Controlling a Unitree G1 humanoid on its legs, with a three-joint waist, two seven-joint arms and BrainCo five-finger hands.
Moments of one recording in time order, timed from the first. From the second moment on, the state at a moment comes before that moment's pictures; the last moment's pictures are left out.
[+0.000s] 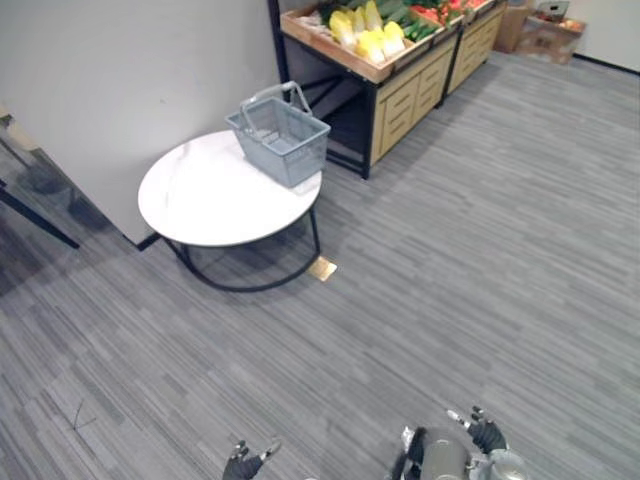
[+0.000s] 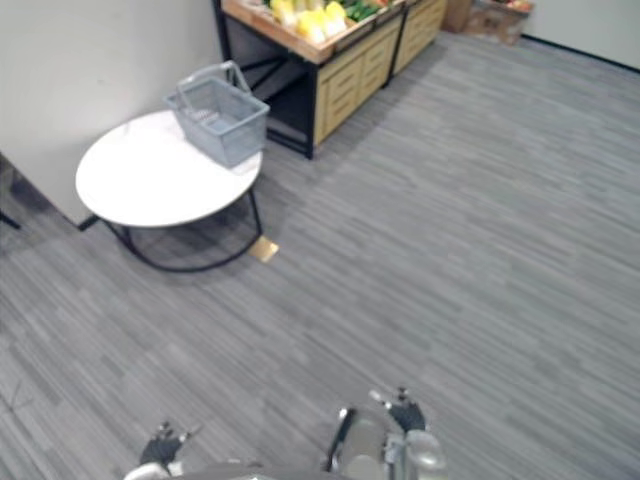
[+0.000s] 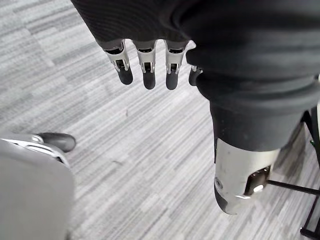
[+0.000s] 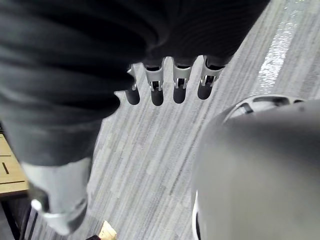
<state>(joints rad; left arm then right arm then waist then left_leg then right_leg) 0.11 0.10 0.12 1.05 -0.23 -0.19 0.11 0.00 -0.09 -0.20 1.07 0.05 -0.18 -0.04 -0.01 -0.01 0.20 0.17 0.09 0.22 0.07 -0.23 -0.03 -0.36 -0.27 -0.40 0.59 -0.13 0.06</state>
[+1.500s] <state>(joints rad) 0.11 0.09 0.09 1.06 -0.30 -0.19 0.14 0.07 -0.07 -0.29 1.14 -0.08 -0.14 -0.09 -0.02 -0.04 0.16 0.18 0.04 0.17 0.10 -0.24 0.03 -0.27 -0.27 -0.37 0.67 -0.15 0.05</state>
